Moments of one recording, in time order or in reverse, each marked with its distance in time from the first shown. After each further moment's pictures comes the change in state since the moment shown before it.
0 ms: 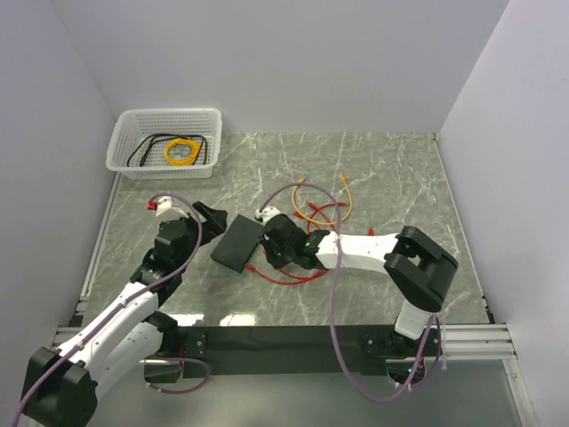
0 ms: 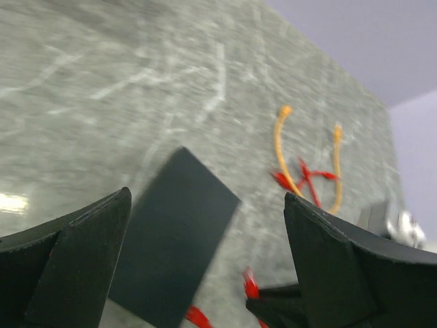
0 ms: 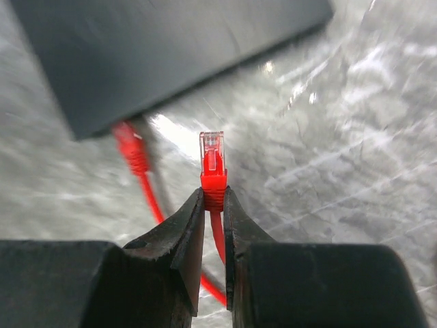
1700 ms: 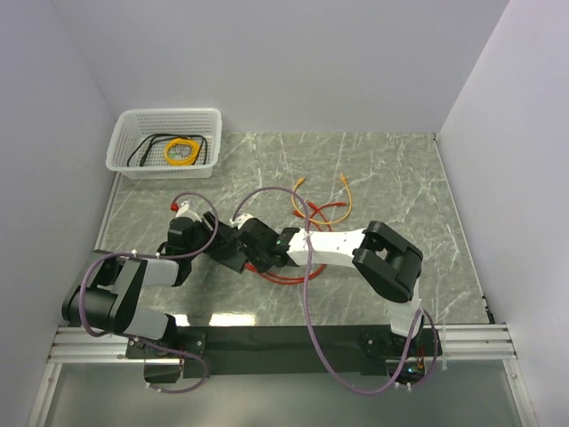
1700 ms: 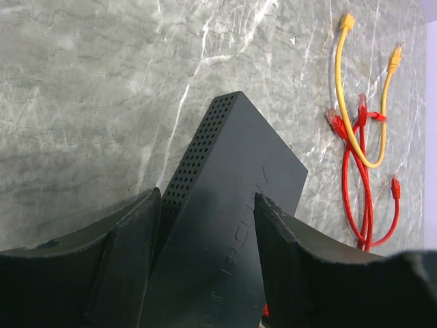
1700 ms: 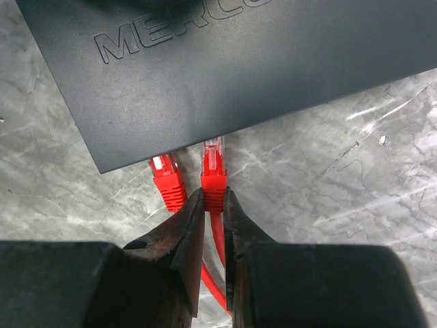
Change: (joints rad) left arm 0.201 0.647 -0.105 0.561 0.447 -0.003; right arm 0.085 0.232 0.261 -0.204 0.047 -0.060
